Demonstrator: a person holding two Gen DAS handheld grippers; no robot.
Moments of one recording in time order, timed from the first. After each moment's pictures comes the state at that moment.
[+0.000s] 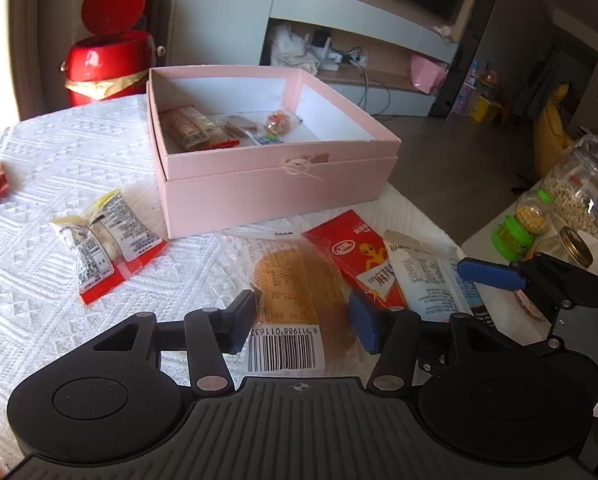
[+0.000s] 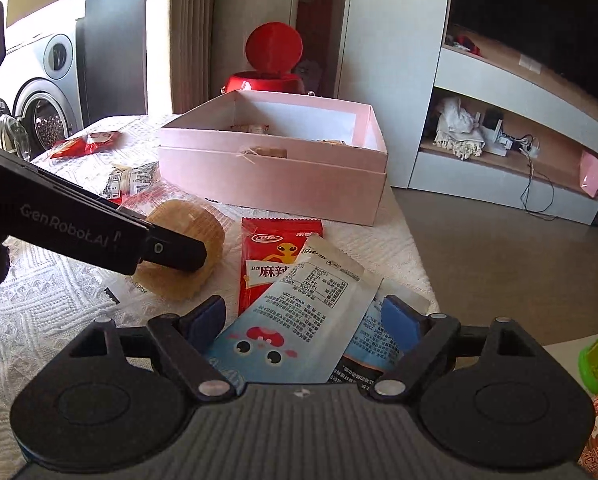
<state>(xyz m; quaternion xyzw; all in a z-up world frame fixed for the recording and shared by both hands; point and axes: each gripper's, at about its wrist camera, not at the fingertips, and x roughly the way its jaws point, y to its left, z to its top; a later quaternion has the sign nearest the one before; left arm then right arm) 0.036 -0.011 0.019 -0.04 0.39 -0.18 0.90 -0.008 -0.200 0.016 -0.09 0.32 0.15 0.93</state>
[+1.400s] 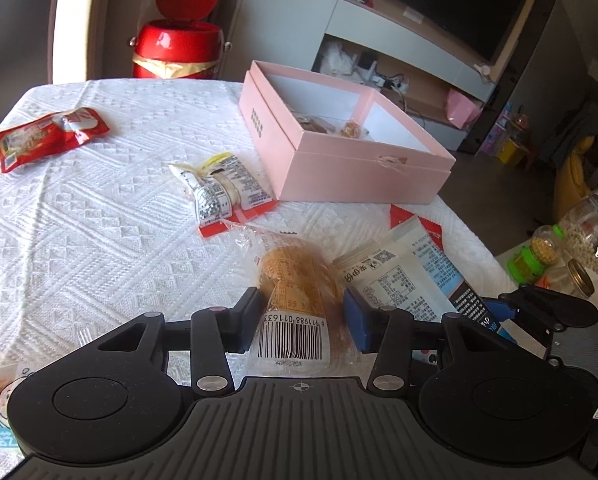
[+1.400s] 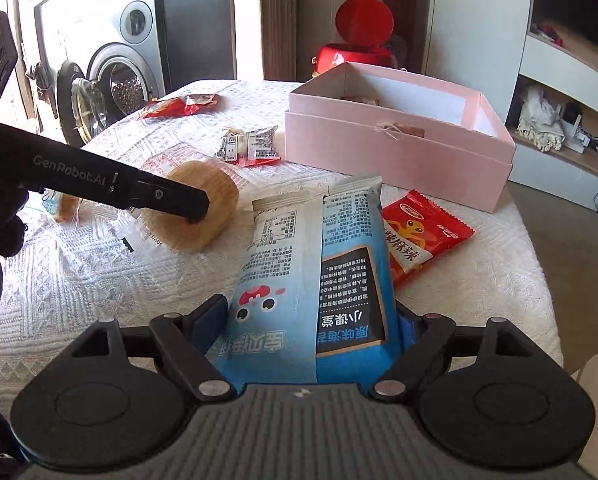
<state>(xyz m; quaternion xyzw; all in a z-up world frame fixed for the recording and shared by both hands) -0.006 0.062 0.018 -0.12 0.38 -0.14 0.91 -0.029 -0.152 0.017 -0.09 0.36 0.26 0.89</state>
